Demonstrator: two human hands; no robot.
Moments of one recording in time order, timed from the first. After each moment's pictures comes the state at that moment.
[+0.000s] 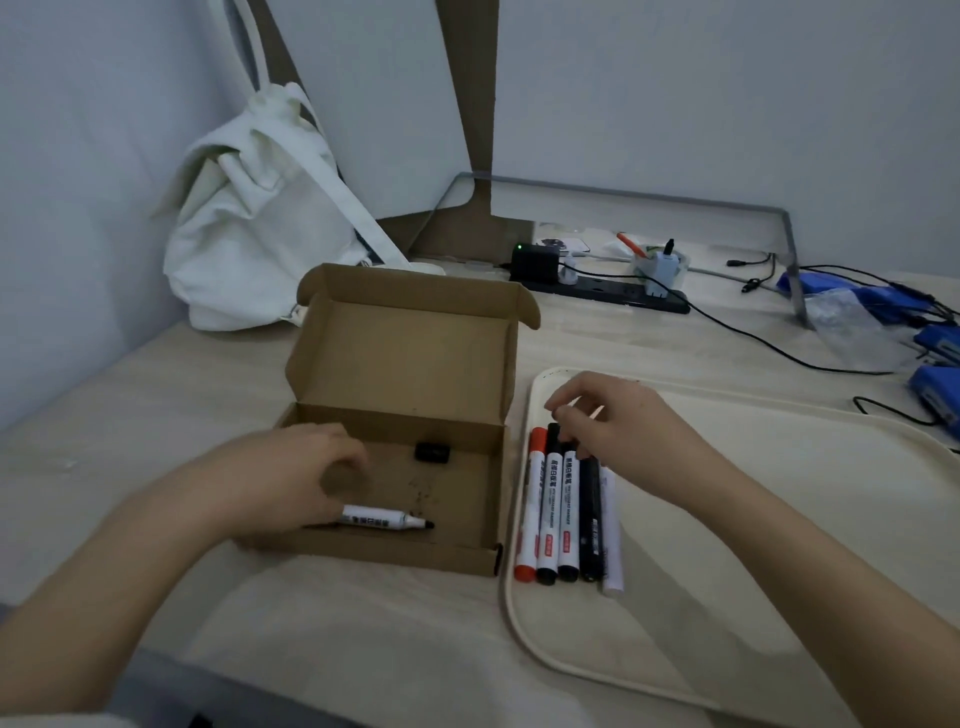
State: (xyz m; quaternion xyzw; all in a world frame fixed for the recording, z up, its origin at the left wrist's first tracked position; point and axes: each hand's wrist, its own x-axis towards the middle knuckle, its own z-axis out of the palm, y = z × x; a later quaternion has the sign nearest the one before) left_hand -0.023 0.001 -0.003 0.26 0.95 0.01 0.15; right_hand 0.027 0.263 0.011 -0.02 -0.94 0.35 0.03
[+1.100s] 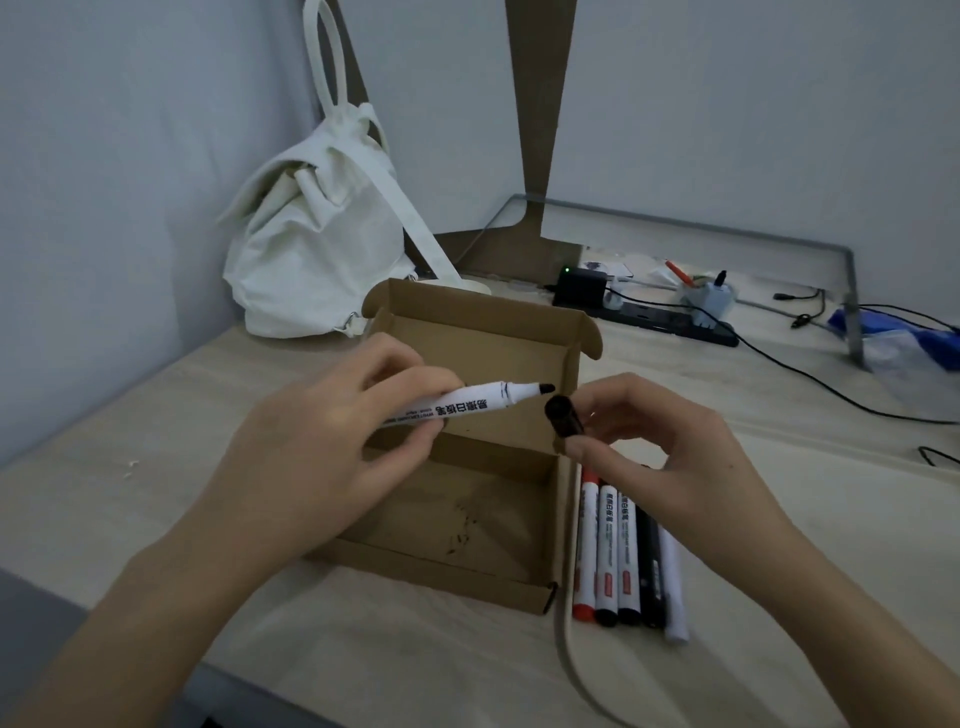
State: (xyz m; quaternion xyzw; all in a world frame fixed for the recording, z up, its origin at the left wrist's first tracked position) left_hand 0.011 -0.010 0.035 0.34 0.88 0.21 -0.25; right_hand 0.046 0.222 0.035 0.16 -0.87 0.45 0.13
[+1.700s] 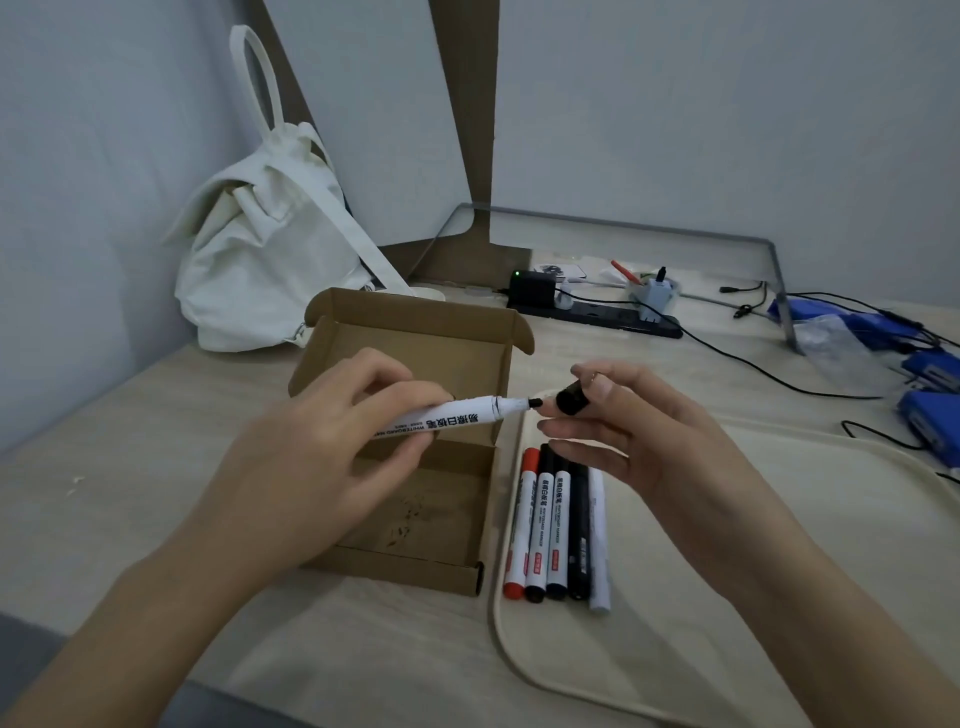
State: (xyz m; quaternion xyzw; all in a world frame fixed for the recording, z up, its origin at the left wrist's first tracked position) left_hand 0.033 0.032 0.037 0.36 0.87 0.20 -0.25; right_hand 0.079 0.256 0.048 0.01 -0.65 0.76 0.03
